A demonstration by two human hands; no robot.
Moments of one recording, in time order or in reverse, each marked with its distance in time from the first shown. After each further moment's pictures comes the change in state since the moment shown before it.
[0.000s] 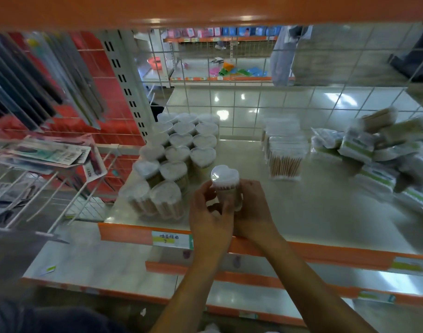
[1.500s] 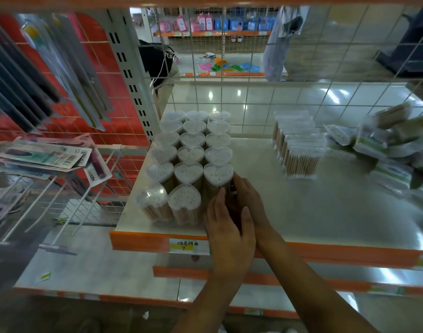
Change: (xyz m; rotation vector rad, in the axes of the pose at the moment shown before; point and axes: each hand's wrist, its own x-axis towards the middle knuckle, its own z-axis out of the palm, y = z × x) left_hand -0.006 -0.025 -0.012 0.321 -0.062 0.161; right_hand 0.011 -0.047 0.025 0.202 0.065 0.022
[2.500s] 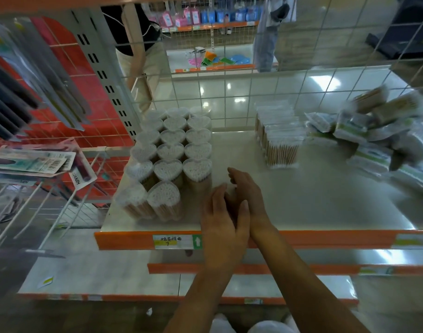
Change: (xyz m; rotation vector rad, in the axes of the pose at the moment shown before) left_hand -0.003 0.021 0.000 0.047 -0.134 0.103; right_hand -0.011 0.013 -0.031 -0.034 -0.004 0.121
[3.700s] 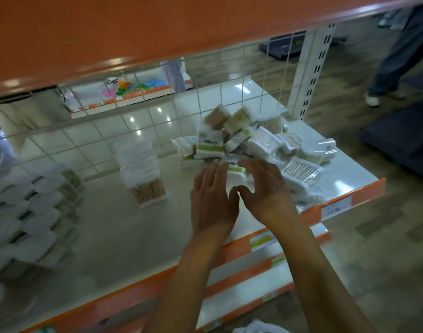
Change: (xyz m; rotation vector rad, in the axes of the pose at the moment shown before) left_hand 0.019 0.164 0.183 0.102 -0.332 0.413; right_hand -0.042 0.118 -0.258 -0.378 0.336 0.147
